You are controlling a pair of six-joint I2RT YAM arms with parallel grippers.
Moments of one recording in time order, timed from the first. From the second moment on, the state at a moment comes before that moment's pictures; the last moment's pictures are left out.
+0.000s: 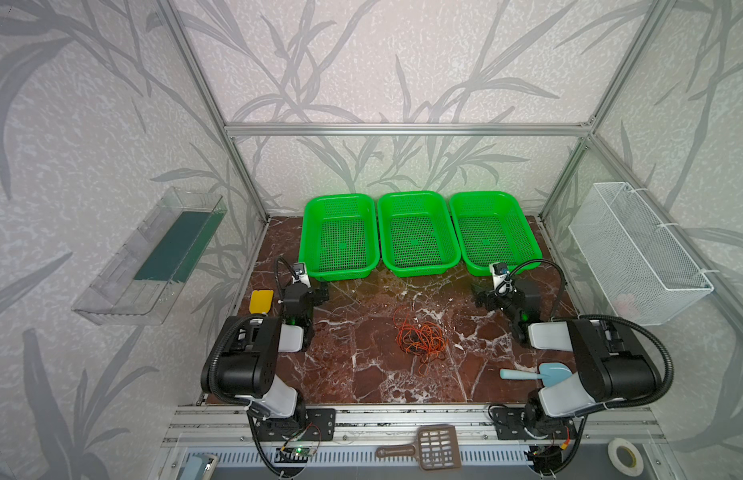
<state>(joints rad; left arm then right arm) -0.01 1.56 0.35 0.87 -0.21 -0.01 0.06 1.54 0.38 0.75 -0.20 -0.12</state>
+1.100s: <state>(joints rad) -0.42 1.10 0.60 0.13 -0.01 -0.18 0.52 1.13 0.57 0.01 -0.25 0.04</state>
